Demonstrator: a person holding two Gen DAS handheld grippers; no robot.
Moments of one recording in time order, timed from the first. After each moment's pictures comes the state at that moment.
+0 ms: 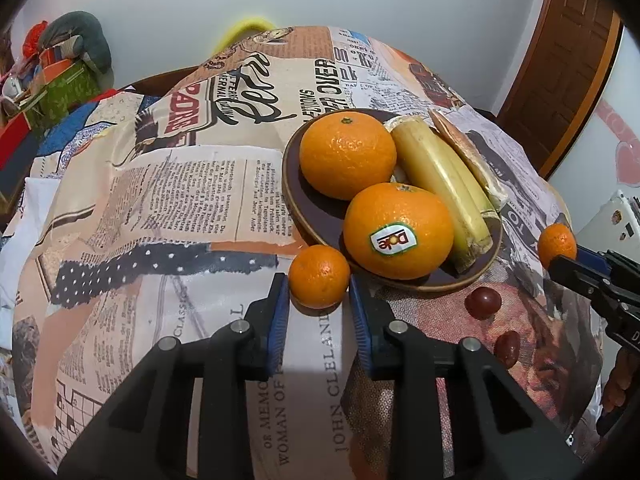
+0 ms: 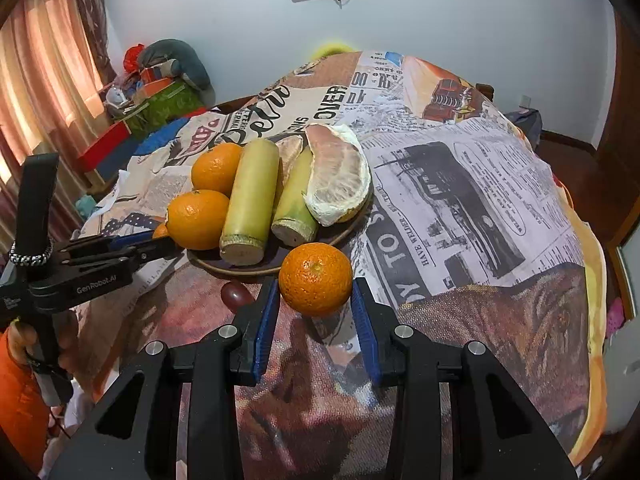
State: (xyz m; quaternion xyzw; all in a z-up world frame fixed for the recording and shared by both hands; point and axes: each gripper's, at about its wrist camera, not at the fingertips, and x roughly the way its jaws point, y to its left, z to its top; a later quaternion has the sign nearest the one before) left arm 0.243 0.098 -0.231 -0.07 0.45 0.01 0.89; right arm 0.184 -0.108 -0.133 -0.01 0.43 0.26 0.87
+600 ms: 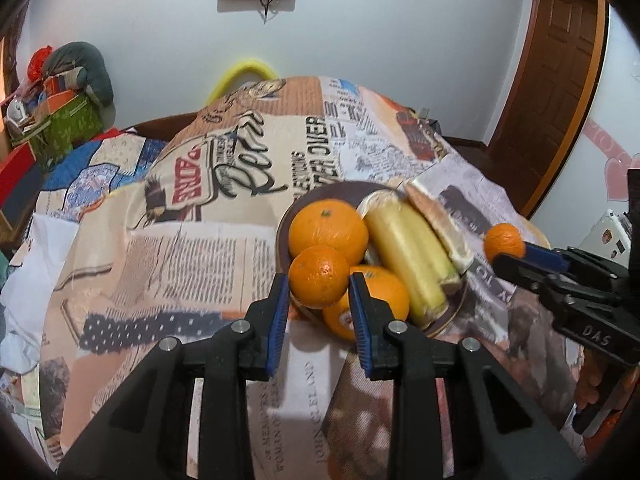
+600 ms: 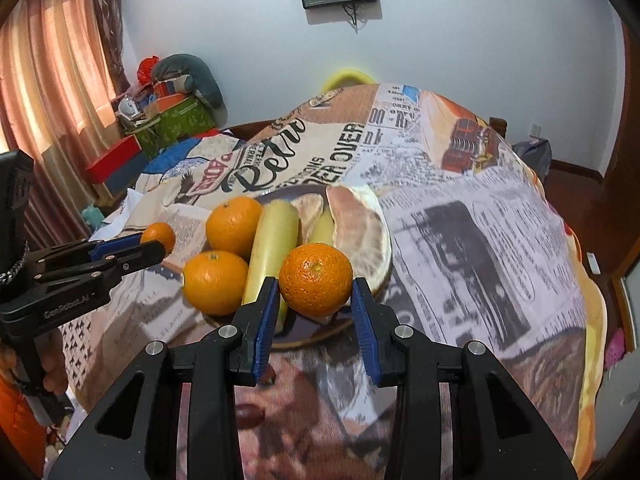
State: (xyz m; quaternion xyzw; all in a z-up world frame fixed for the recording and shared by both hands) left arm 0.247 0.093 -0.174 -0.06 0.38 0.00 0.92; right arm 0.214 -0.082 -0.108 -0.01 0.39 0.28 0.88
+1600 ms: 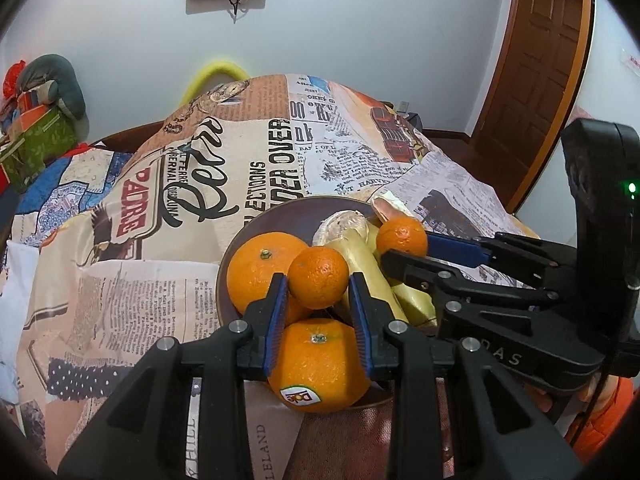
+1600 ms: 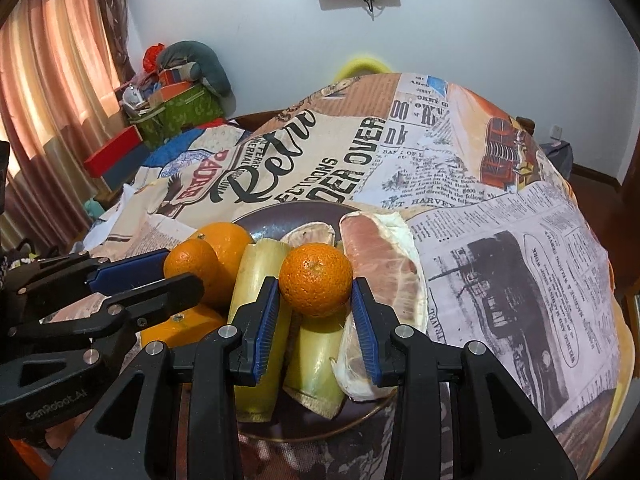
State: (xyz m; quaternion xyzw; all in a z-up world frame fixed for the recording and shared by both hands) left arm 0.296 0.063 -0.186 -0.04 0.39 -0.04 0.92; right arm 0.264 -0.048 -0.131 -0.02 0.40 0.31 0.86
